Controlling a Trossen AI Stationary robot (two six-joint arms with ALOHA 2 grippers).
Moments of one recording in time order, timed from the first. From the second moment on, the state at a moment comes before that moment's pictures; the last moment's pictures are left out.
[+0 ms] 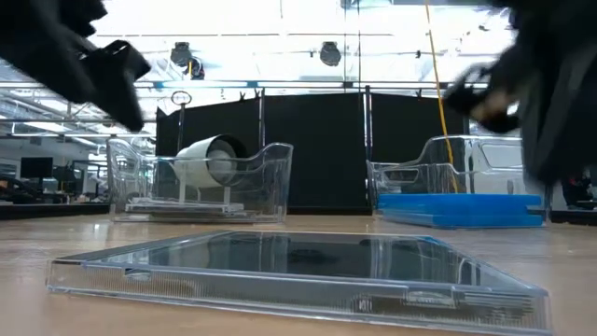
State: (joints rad) left arm -0.63 1.53 0.90 -0.34 -0.33 -0.53; right arm 0.66 1.80 1.07 -0.24 0.17 0.53
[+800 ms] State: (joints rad) left arm -0.64 1.82 0.92 -0.10 -0.22 -0.50; right arm 0.59 1.91 0.95 0.05 0.13 0.59
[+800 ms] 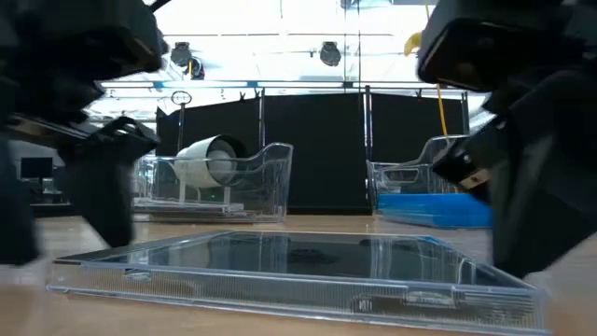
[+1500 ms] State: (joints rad) left arm -0.57 1.82 0.91 -0.09 -0.28 -0.51; right arm 0.48 1.92 0.86 0.35 0.29 0.28
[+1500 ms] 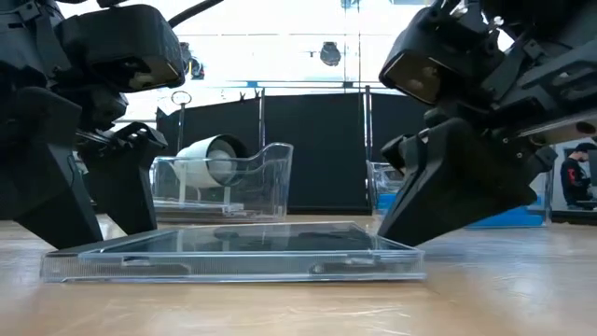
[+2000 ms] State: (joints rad) left arm -0.56 1.83 0.91 -0.06 -0.31 -0.57; right arm 0.55 1.70 0.88 0.15 0.34 0.40
